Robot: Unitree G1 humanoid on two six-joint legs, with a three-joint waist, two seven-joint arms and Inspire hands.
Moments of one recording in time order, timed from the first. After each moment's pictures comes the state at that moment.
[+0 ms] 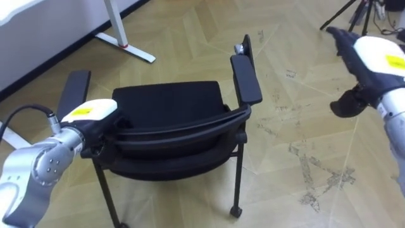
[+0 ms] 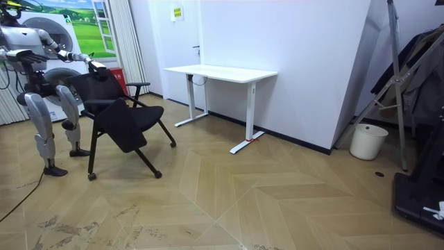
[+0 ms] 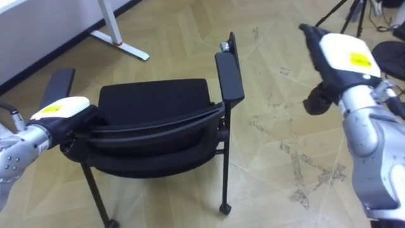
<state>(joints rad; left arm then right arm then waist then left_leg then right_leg) -0.06 0.61 -0.08 0.07 0.75 -0.01 -0.48 -0.12 -0.60 -0.02 -0.10 -0.81 0.08 0.27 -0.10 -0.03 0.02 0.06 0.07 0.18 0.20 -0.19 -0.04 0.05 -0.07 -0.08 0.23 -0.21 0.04</state>
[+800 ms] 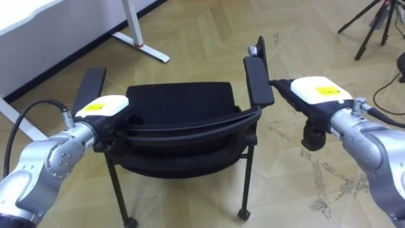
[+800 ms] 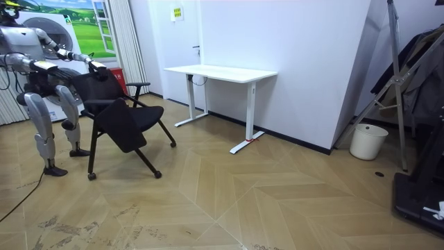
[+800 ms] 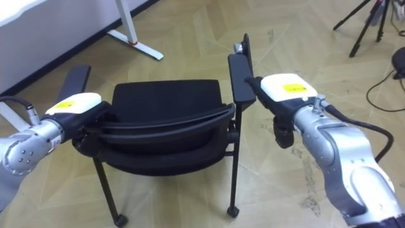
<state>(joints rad) -0.16 0.61 -0.18 0.21 0.70 -0.08 -0.40 -0.12 -0.63 0.19 -0.10 -0.89 0.05 0.48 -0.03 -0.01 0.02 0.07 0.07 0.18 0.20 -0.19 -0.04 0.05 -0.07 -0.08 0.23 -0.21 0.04</state>
